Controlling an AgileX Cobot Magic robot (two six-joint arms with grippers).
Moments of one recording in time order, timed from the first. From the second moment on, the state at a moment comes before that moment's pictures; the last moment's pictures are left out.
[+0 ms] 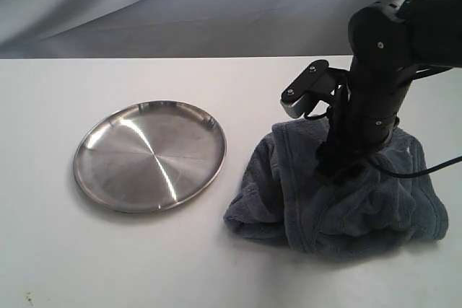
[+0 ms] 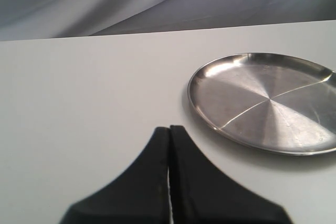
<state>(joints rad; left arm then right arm) -0.07 0.00 0.00 0.06 0.37 -0.02 0.48 1.77 -1.22 -0.19 1.00 -0.26</state>
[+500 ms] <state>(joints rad) -0.07 0.00 0.00 0.06 0.37 -0.02 0.48 1.74 -1.22 -0.18 1.02 -0.26</state>
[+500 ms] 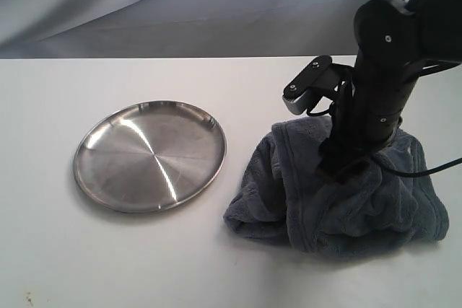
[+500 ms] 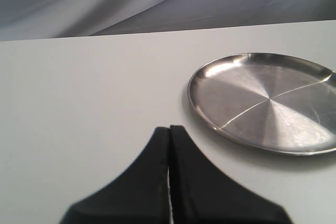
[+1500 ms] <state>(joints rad) -0.07 0.00 0.00 0.06 0.37 -0.02 0.48 1.63 -1.22 -0.08 1.00 -0.30</state>
